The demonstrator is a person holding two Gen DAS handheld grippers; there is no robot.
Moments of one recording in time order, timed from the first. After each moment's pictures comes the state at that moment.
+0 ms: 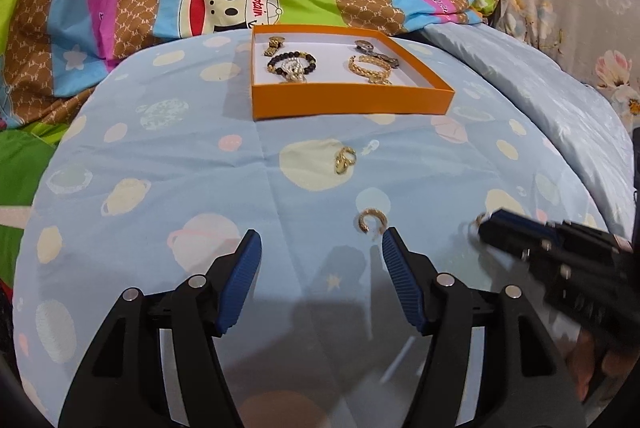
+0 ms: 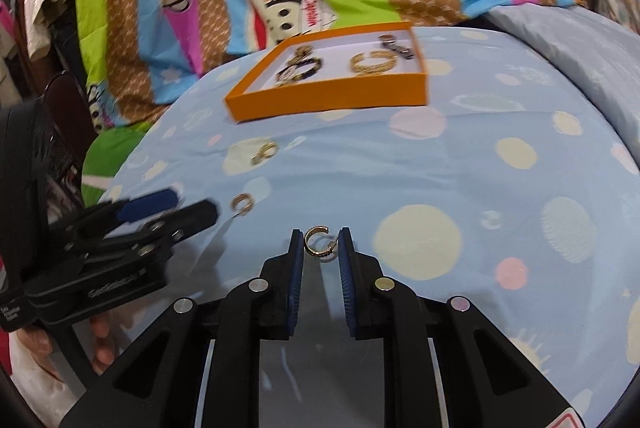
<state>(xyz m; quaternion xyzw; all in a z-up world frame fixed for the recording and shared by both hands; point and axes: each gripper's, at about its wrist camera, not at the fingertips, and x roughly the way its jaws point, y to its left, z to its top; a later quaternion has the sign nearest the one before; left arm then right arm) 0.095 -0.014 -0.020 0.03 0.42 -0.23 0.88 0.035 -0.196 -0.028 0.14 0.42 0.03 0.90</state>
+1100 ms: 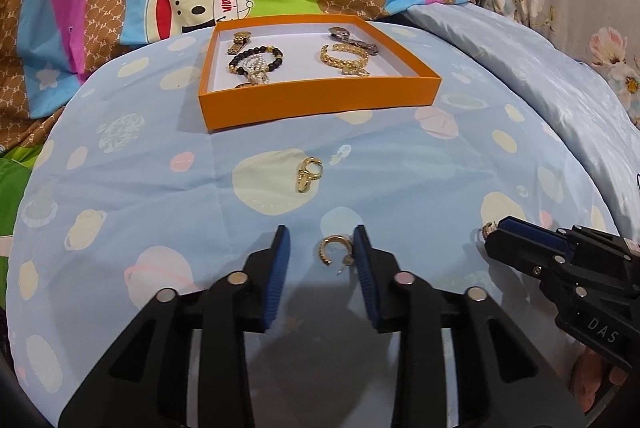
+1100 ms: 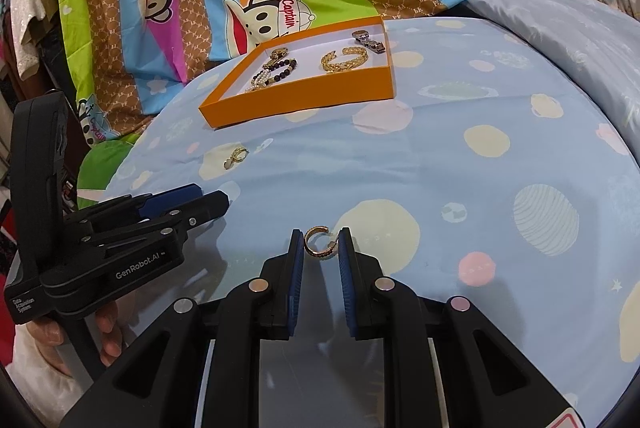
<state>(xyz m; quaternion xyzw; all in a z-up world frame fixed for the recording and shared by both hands) 0.116 -0.051 -0.027 0.07 0.43 -0.25 0.87 0.038 -0.208 -0.032 0.15 0.42 0.03 0.89</state>
